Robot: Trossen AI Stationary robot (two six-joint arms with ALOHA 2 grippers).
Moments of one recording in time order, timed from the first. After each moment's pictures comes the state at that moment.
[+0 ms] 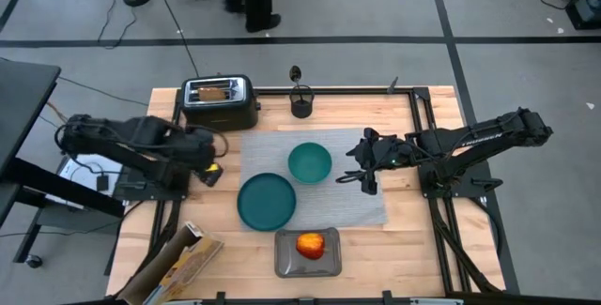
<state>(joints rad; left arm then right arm) -0.19 1.10 1.29 -1.48 -0.17 -1.12 0.15 1.09 0.83 -0.44 0.26 0.14</state>
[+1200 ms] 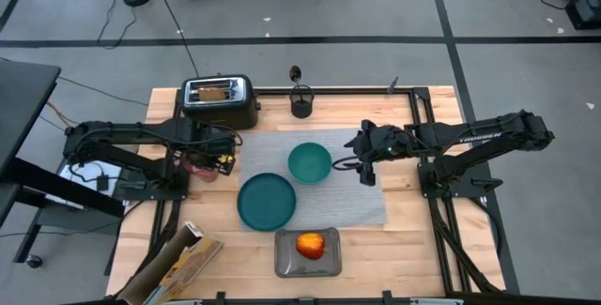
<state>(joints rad) 0.07 1.17 1.00 -1.36 -0.10 -1.17 0.04 1.09 0.83 -0.41 0.18 0.00</state>
